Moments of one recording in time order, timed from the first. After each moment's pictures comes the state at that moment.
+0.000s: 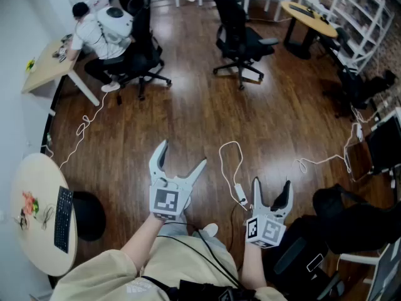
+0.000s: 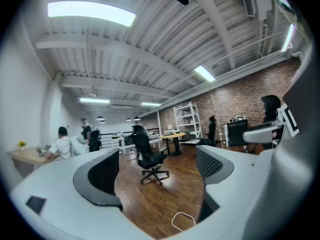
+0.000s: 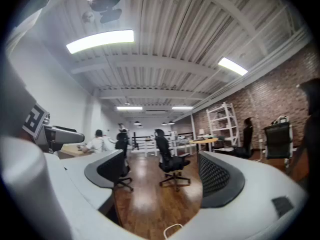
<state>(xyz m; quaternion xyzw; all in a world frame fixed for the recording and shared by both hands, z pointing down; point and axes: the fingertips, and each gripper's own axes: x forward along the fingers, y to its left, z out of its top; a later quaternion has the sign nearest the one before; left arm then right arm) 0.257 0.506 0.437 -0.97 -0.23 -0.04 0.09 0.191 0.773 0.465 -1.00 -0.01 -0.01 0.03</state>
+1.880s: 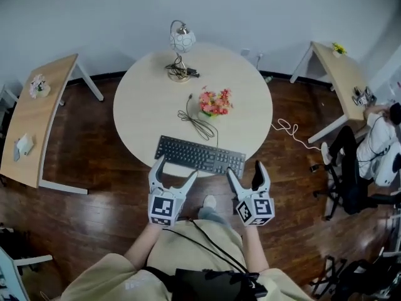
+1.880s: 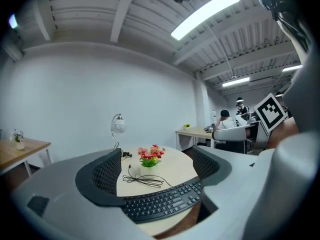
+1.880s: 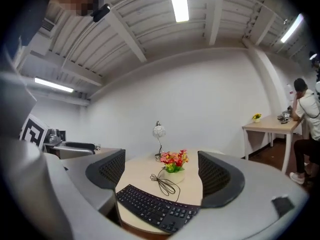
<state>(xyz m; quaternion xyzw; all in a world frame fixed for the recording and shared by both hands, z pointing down) -0.094 -0.247 0.519 -0.87 0.49 -0.09 -0.03 0.107 -0.250 0.532 -0.59 0.80 -0.11 0.01</state>
